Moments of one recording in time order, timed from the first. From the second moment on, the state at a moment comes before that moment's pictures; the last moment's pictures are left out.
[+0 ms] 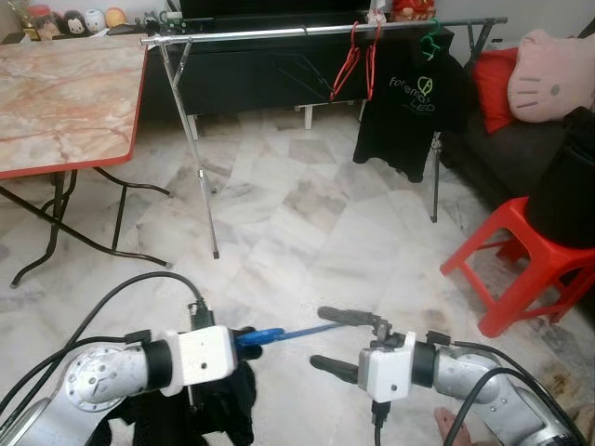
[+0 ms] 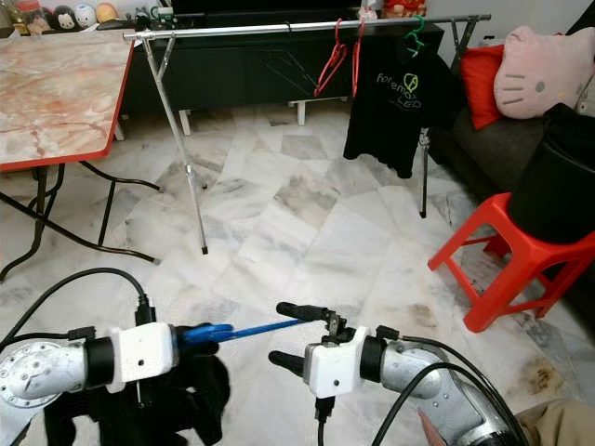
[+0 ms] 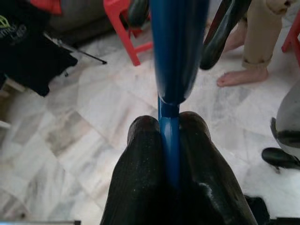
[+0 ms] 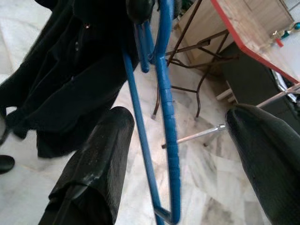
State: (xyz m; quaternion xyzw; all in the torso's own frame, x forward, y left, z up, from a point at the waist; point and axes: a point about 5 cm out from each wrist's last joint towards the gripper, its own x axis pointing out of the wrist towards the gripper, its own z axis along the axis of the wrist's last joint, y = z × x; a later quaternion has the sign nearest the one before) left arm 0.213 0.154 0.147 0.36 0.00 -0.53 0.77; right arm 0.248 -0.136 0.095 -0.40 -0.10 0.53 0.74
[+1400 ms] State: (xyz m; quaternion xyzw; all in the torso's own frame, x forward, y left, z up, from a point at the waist) left arm 0.199 0.131 0.159 0.39 -0.04 -0.59 0.70; right arm 0.250 -0.134 0.078 -0.33 -0.05 0.55 0.76
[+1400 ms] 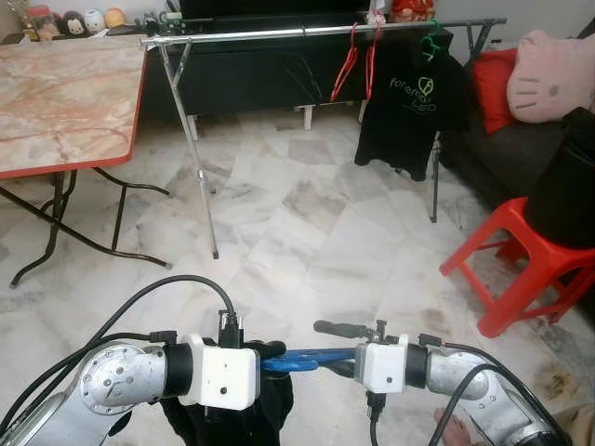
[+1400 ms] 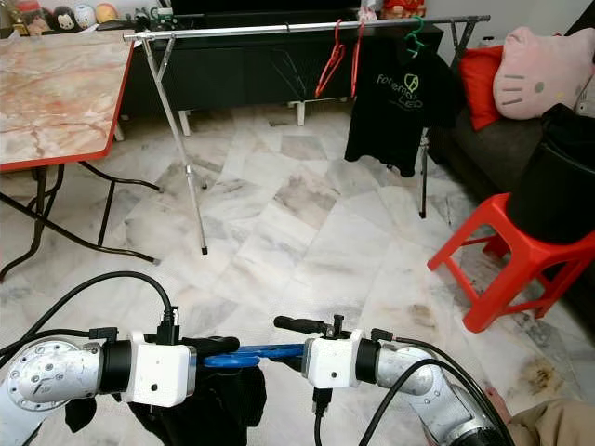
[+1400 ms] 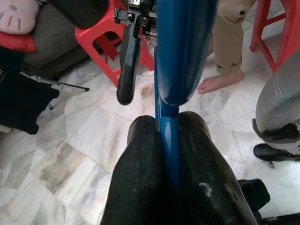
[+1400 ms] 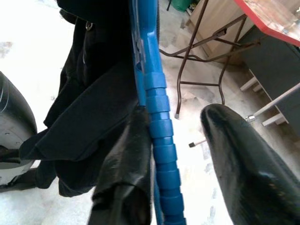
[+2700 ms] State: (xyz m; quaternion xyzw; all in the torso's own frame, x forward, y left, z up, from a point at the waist) left arm 0.200 0.131 0.159 0.40 -0.03 -0.60 0.69; right arm 0.245 -0.126 0.072 -0.30 -0.02 0.58 0.76
